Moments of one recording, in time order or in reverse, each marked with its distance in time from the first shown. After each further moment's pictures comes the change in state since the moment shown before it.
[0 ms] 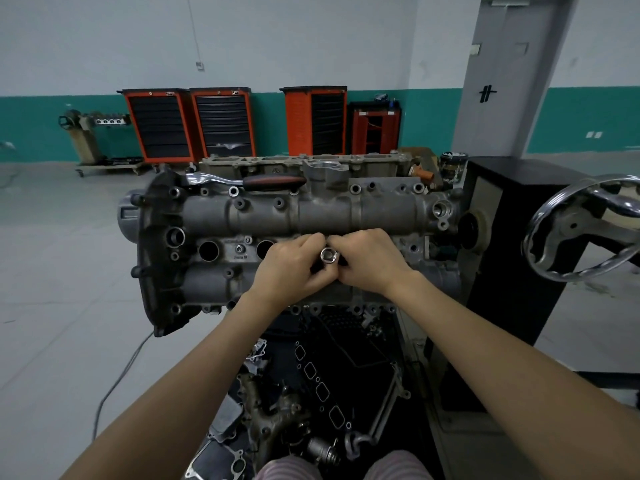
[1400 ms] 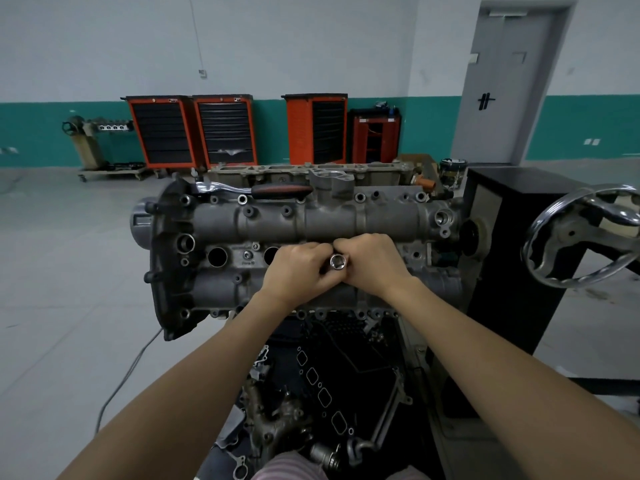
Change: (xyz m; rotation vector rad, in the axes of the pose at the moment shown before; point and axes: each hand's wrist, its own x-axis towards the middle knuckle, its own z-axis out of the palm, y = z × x) left_hand 0.006 -0.003 0.003 0.047 -0.046 -0.024; right_hand 0.005 -0.002 0.002 -0.070 -0.065 0.104
